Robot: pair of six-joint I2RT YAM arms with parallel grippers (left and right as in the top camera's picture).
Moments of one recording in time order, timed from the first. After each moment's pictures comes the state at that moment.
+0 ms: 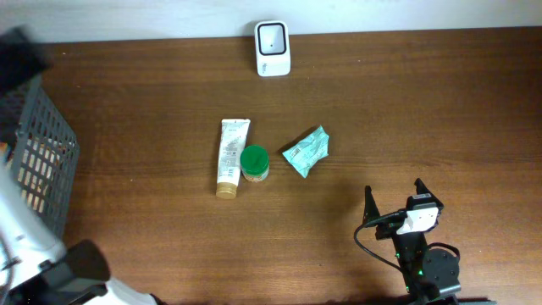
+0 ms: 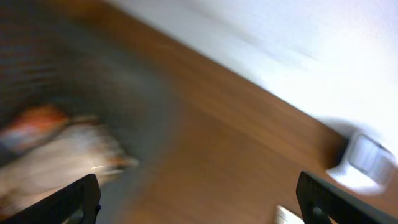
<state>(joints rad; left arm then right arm) 0.46 1.83 2.32 -1.26 0.15 -0.18 0.19 0.01 0.01 -0.07 0.09 0.00</state>
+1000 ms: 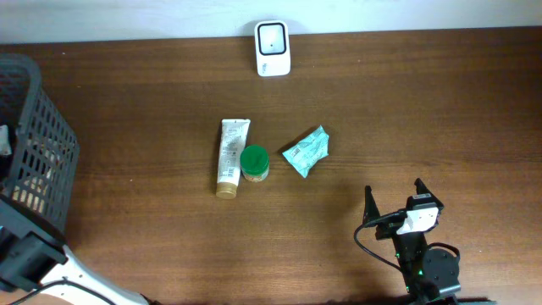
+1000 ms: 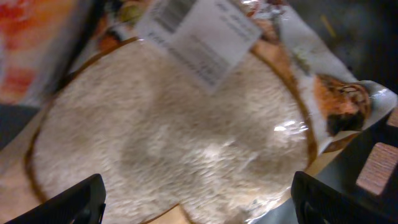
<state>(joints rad) 0.81 2.19 1.79 -0.91 0.18 0.44 0.19 0.01 0.01 -0.07 0.09 0.00</state>
